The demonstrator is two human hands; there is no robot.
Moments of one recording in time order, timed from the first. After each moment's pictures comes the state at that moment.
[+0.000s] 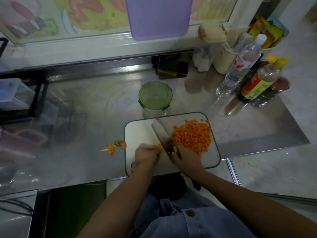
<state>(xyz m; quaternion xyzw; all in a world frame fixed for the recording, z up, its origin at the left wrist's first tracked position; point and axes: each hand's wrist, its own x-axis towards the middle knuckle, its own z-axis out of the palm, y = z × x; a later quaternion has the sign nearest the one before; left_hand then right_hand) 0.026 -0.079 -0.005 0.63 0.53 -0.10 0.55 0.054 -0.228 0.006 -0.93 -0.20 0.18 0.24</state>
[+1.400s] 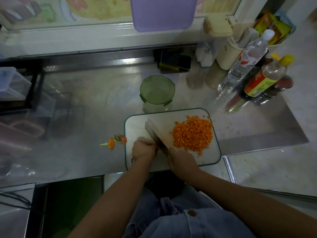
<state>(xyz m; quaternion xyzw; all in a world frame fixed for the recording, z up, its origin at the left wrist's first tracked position) 0.029 -0.068 -0.002 0.71 0.52 -0.13 0.45 0.035 -0.212 0.014 -0.93 -0.28 0.21 0.12</state>
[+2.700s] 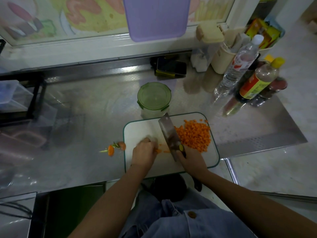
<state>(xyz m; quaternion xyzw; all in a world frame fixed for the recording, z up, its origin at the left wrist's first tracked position) 0.024 -0.057 0.004 0.97 0.11 -0.10 0.18 0.057 -0.243 0.007 -0.92 -0.15 0.18 0.31</state>
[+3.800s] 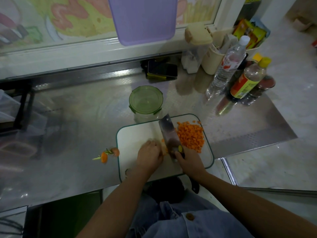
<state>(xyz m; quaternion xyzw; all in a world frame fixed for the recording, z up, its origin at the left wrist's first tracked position) 0.042 -0.082 0.003 0.99 0.00 -0.10 0.13 0.061 -0.251 -0.001 -0.92 -0.08 0.17 0.36</state>
